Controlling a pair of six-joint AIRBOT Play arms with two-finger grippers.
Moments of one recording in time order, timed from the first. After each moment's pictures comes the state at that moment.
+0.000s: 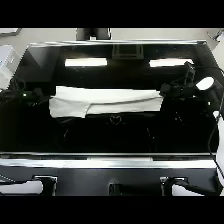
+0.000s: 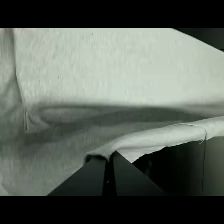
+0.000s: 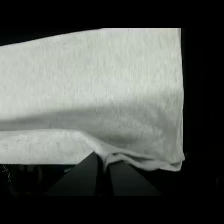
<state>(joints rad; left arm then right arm) 0.34 -1.53 1.30 0.72 -1.18 -1.13 -0.13 -1.43 1.28 -1.04 0.97 1.42</state>
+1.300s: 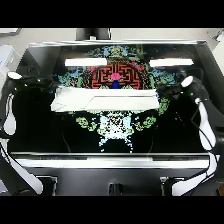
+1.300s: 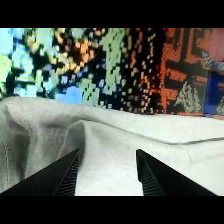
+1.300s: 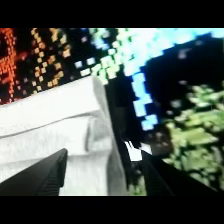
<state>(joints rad) 0.27 -2.10 2.00 0.74 -1.24 -1.32 -0.14 -1.78 1.52 -1.15 0.89 1.60</state>
